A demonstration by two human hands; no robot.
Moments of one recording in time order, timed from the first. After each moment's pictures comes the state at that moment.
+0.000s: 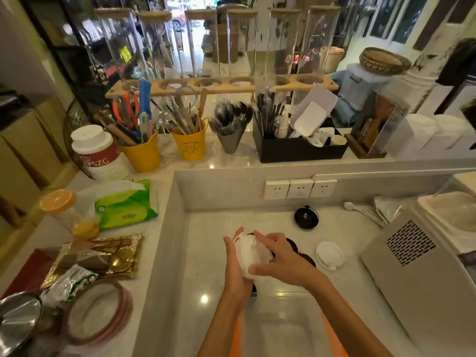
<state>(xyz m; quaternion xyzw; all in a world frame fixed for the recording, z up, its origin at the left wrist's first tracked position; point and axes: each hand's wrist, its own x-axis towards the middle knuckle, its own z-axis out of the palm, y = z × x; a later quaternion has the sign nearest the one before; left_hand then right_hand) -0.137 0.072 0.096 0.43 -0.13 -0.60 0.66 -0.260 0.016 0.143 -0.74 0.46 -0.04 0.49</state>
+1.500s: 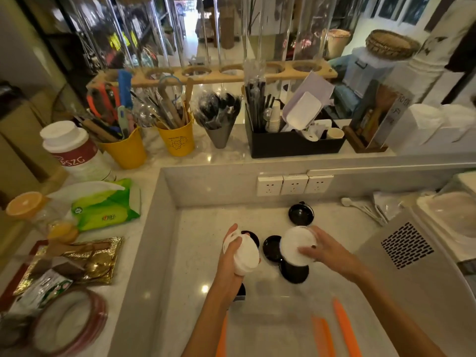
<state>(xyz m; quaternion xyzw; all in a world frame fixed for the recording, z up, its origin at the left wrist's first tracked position) -0.143 0.037 0.072 0.45 -0.11 -0.62 0.63 -0.384 -0.065 0.096 -0.65 0.51 -0.14 0.55</state>
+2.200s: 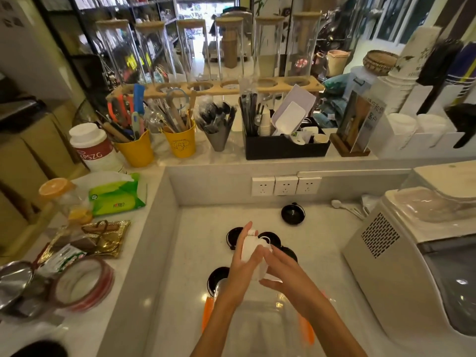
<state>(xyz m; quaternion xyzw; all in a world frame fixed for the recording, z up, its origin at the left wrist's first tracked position) -0.212 0.097 0.112 0.55 -0.37 -0.50 0.55 -0.340 0.071 0.150 -0.48 0.45 -0.24 0.72</state>
